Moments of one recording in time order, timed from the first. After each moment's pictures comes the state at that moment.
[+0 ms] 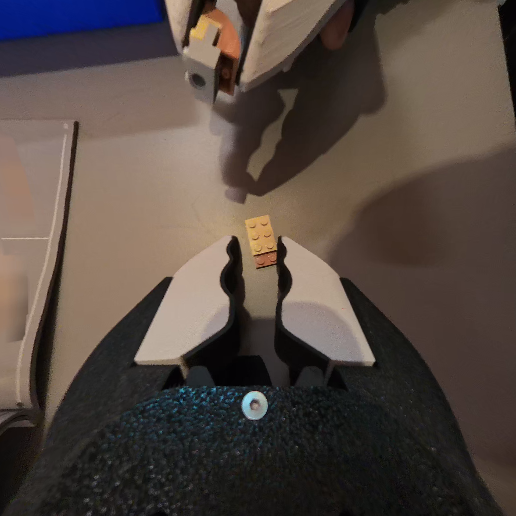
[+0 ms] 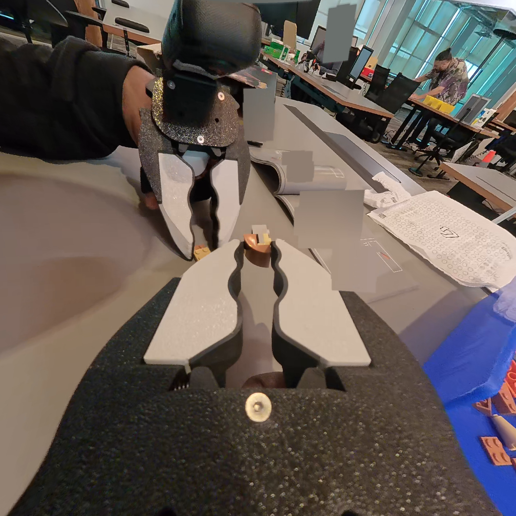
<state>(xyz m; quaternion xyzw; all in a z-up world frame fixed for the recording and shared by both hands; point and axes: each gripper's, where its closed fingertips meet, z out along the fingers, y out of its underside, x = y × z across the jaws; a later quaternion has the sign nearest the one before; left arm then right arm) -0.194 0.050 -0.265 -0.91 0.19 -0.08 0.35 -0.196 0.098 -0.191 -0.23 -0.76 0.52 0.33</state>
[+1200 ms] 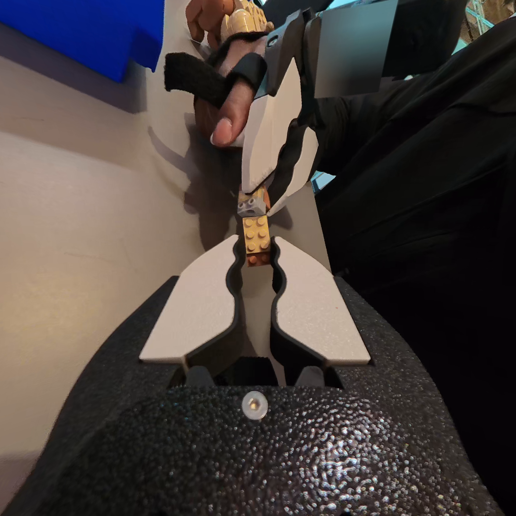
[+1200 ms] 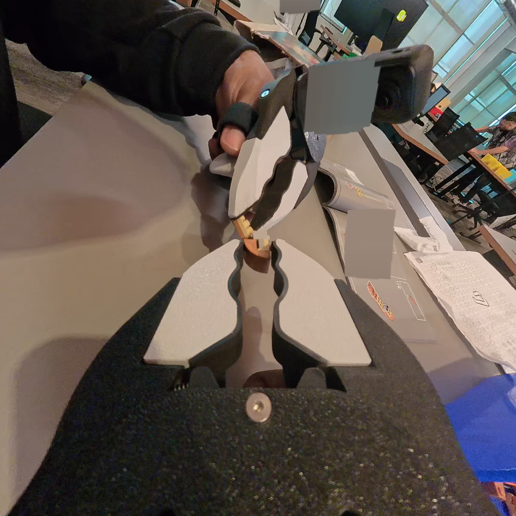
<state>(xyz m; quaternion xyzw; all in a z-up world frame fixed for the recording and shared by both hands) -0.159 0.060 -0.217 -0.82 0.04 -0.40 0.41 -0.164 0.076 -0.206 -0.08 -0.81 0.49 0.31</state>
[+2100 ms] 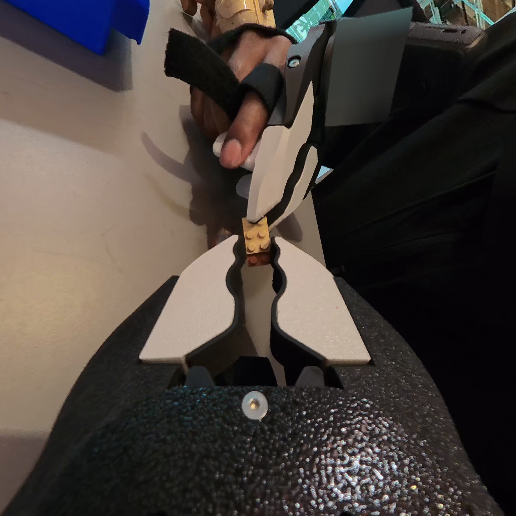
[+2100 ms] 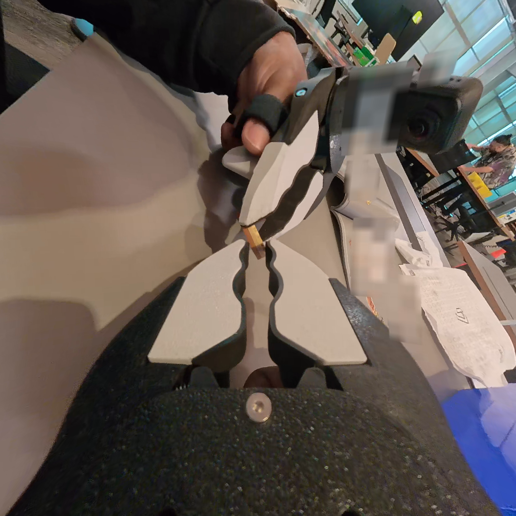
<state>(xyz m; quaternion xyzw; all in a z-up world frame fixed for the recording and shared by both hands) -0.149 0.059 -0.222 -0.82 0.03 -0.41 0.39 -0.159 0.062 -0.217 -0.03 -0.83 0.44 0.34</state>
